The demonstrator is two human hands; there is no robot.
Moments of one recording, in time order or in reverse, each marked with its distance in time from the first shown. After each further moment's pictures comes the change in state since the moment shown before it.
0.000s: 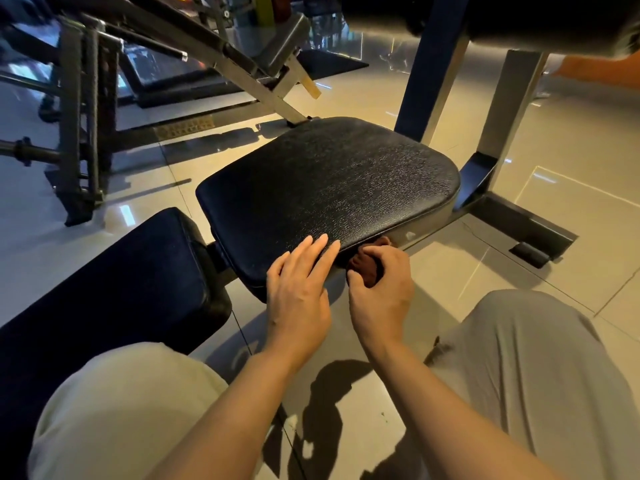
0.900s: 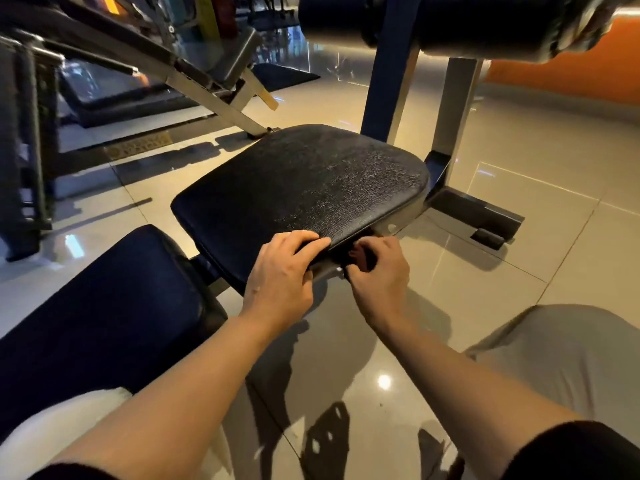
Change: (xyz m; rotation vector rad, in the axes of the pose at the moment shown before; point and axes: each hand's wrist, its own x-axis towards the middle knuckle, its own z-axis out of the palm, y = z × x) left_hand 0.029 -0.030 -0.027 -0.052 -0.088 0.222; right_hand 0.011 0.007 -0.002 -0.236 -0.054 -0.001
